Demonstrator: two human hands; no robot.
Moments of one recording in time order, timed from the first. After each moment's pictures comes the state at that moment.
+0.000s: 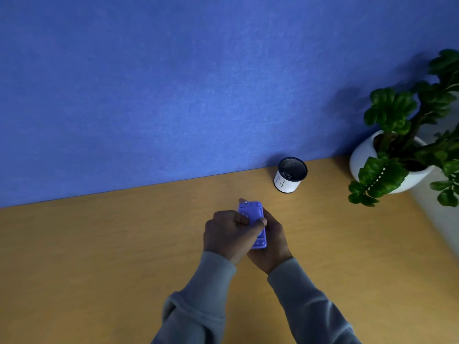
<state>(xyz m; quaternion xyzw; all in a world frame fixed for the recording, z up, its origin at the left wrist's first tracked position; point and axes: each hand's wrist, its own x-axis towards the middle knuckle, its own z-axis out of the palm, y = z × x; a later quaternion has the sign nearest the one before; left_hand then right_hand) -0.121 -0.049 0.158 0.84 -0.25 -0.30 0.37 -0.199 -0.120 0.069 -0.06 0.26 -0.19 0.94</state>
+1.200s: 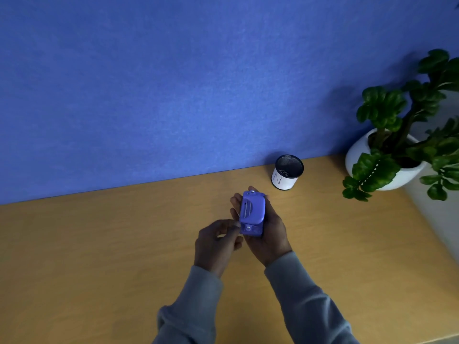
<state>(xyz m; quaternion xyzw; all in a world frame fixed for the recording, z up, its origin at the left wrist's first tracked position) -0.125 -0.016 0.124 0.74 -0.10 -0.39 0.54 -0.202 -0.119 0.081 -0.11 0.31 -0.30 0.89</state>
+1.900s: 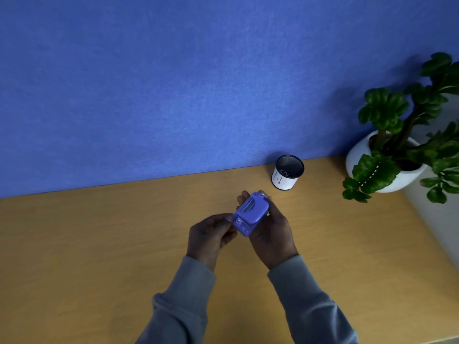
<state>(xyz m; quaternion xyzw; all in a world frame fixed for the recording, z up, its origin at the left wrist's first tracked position) -0.110 -0.014 0.110 0.60 -0.03 -0.46 0.66 -0.214 -0.114 0.104 -0.09 0.35 -0.31 0.88</state>
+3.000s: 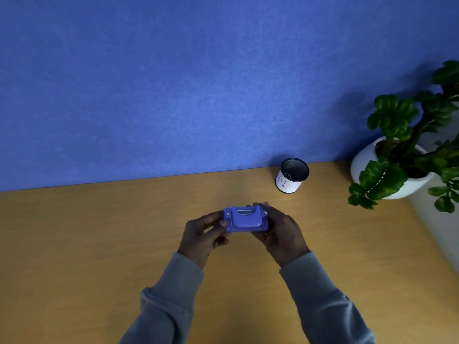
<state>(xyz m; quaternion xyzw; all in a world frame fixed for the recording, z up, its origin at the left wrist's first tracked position) -0.083 -0.001 0.095 0.58 -0.11 -0.47 0.66 -0.220 -0.126 0.107 -0.25 0.46 -0.23 0.82</state>
